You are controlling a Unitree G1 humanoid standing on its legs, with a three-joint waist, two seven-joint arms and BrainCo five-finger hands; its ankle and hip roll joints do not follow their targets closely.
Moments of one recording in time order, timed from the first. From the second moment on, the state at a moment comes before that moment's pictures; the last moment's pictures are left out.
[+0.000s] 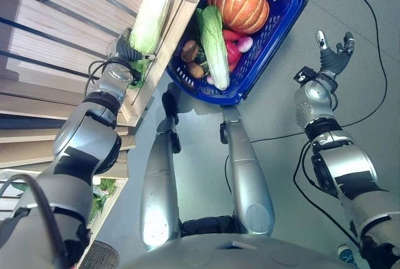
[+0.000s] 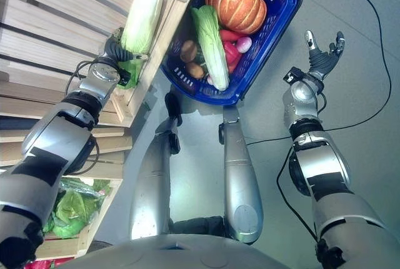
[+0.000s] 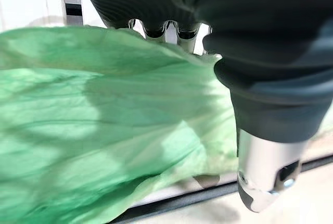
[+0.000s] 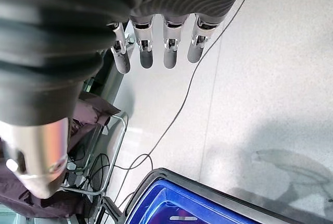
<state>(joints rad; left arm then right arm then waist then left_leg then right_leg) -1.14 0.47 -0.59 1.31 -0.15 -0.01 0.20 -0.89 -0.44 0.20 1.11 0.65 -0.50 -0.58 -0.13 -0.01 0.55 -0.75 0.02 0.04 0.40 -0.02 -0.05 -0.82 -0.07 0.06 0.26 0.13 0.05</state>
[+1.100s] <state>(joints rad) -1.19 0.49 -0.65 1.31 -0.09 0.03 0.14 -0.91 -0.42 0.21 1.10 0.65 -0.50 -0.58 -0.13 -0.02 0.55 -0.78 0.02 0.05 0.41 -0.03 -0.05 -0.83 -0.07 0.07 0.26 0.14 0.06</state>
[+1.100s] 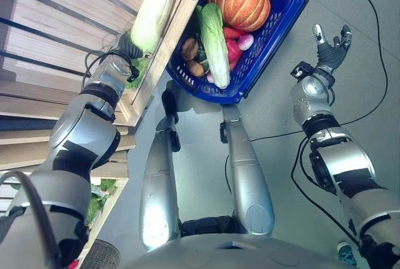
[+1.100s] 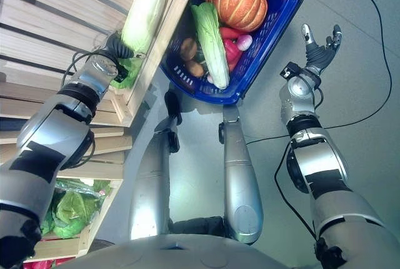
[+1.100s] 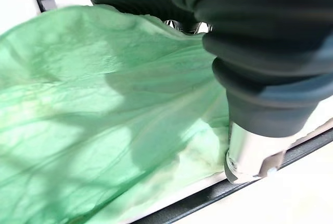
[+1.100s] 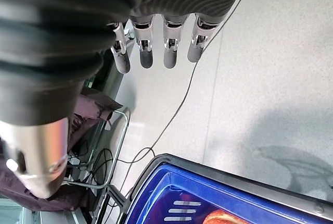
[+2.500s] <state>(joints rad) -0.85 0.59 -0.49 0.64 0.23 -0.37 0.57 -0.66 -0.38 0.33 0.50 0.82 -0.34 -0.08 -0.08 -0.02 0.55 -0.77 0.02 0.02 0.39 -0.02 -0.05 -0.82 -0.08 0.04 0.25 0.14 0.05</state>
